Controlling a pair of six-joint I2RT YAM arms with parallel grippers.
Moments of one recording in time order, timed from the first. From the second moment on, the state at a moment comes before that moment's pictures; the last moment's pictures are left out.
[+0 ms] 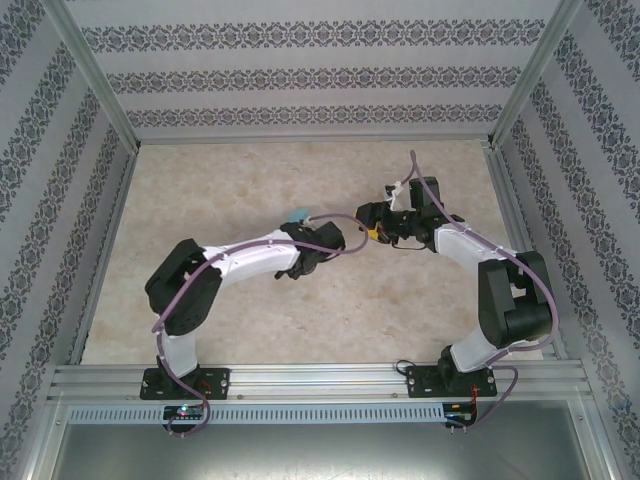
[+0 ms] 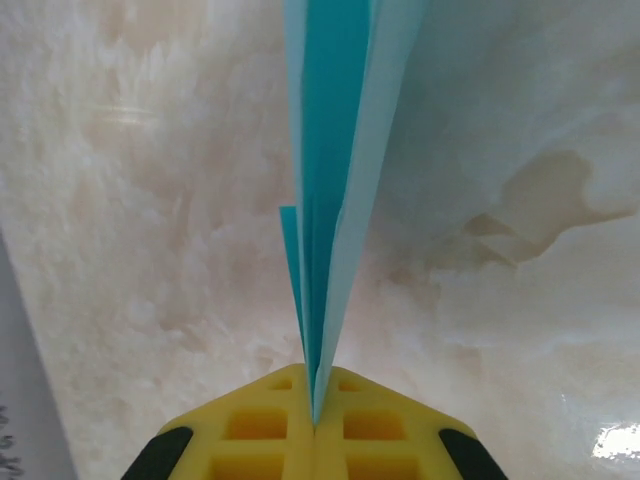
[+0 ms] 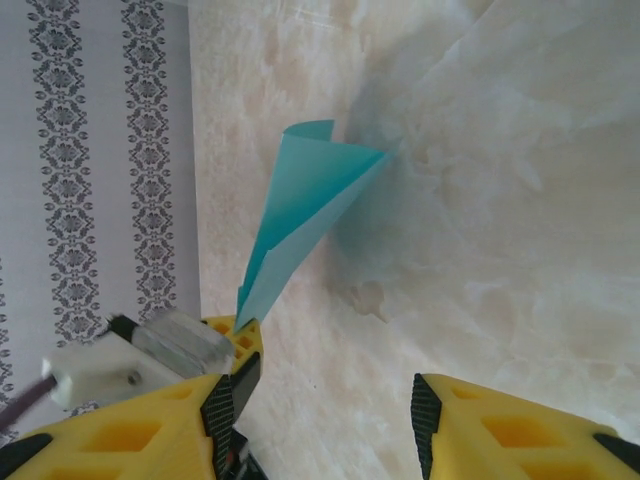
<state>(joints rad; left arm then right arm) -0.86 1.89 1.34 -0.97 -0.71 -0.26 0.18 1.57 0.89 -0.08 -0.85 0.76</state>
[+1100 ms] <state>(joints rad) -0.99 1.79 1.27 -0.78 -0.28 -0.17 0.15 1.51 0.87 -0.16 -0.85 0.70</state>
